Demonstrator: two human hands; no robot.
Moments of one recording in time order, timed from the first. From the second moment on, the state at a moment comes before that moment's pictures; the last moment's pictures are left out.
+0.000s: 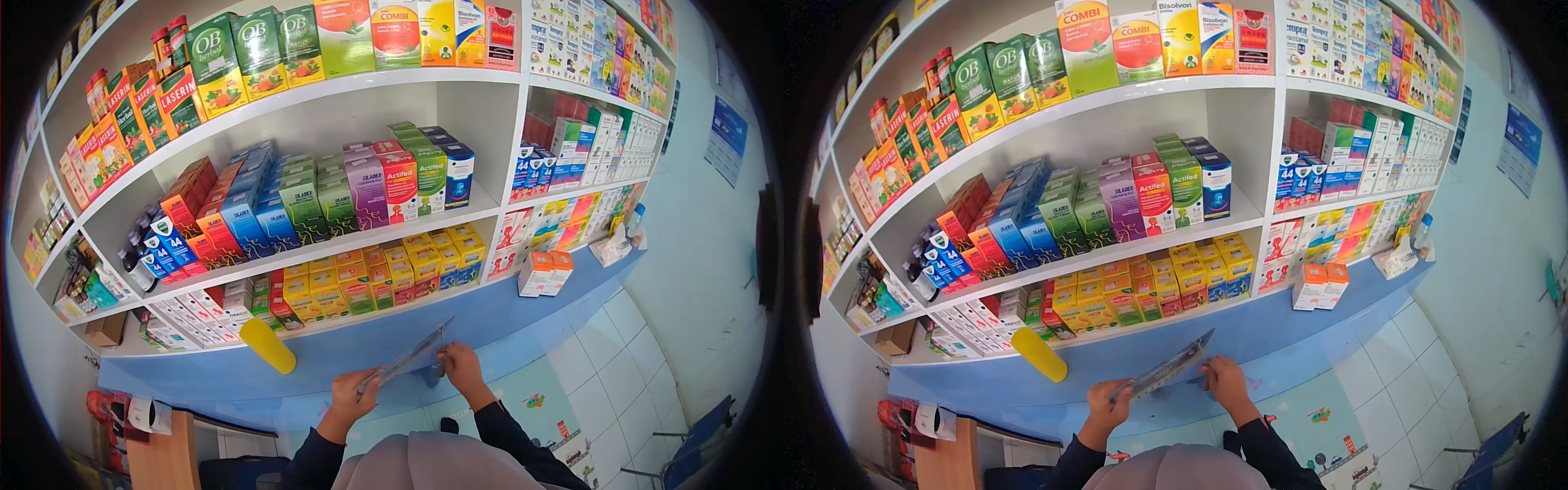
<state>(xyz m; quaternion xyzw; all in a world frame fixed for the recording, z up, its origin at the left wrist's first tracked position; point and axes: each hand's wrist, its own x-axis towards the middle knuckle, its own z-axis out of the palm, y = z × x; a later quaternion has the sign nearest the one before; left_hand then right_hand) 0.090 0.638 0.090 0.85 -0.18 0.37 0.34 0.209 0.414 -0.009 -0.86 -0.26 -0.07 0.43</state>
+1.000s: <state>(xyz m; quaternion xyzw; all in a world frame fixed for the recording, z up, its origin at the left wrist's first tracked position) 0.168 0.634 -0.055 0.47 0.25 0.18 0.83 0.191 0.489 -0.016 -0.90 -0.27 -0.13 0.33</state>
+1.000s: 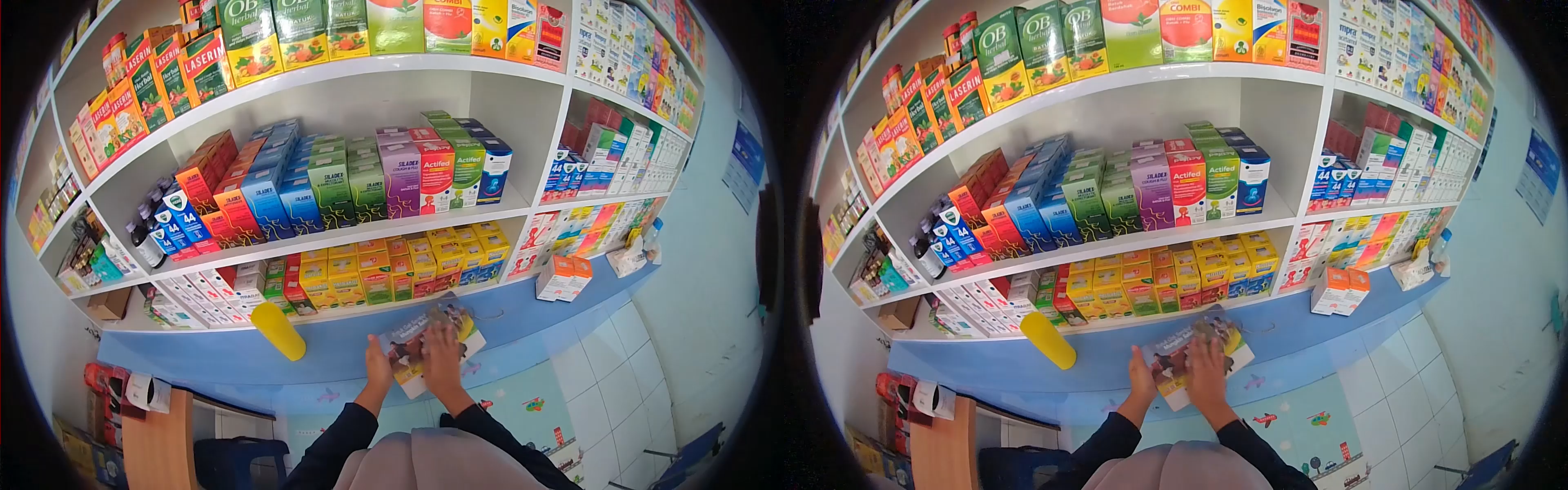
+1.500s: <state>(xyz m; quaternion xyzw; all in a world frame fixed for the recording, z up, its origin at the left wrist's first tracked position) 0.165 0.641 -0.052 0.29 0.16 0.23 0.91 0.184 0.537 0.007 -0.80 -0.49 -0.05 0.35</state>
